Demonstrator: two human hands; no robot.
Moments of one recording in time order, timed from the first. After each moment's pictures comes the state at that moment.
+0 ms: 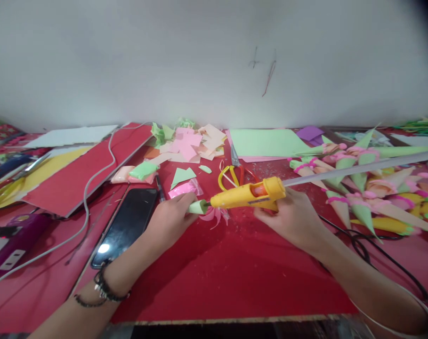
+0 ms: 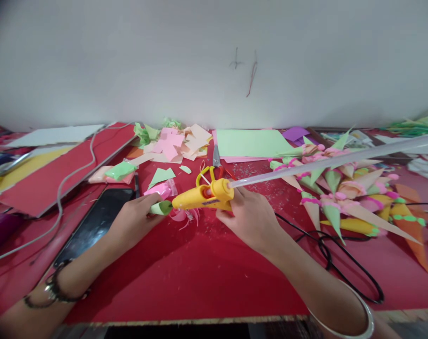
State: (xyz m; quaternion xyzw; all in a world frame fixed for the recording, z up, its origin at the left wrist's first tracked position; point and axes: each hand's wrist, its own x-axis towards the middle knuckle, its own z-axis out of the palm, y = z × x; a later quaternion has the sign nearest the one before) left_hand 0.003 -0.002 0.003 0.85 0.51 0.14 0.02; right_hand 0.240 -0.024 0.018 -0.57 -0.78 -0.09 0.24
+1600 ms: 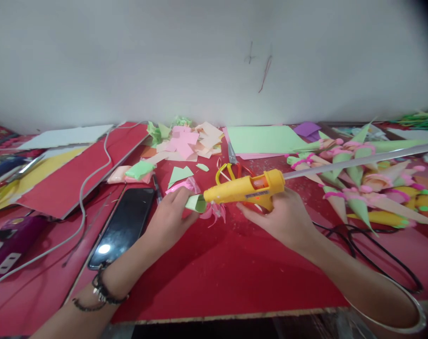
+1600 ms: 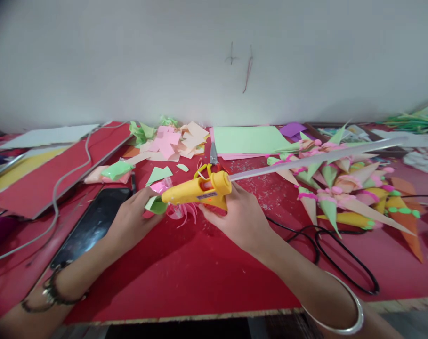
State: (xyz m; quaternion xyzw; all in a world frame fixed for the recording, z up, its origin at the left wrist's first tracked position) left_hand 0.004 -0.002 -0.003 0.86 0.44 0.26 -0.02; right_hand 0.224 -0.033 0.024 -0.58 -0.75 -0.01 0.32
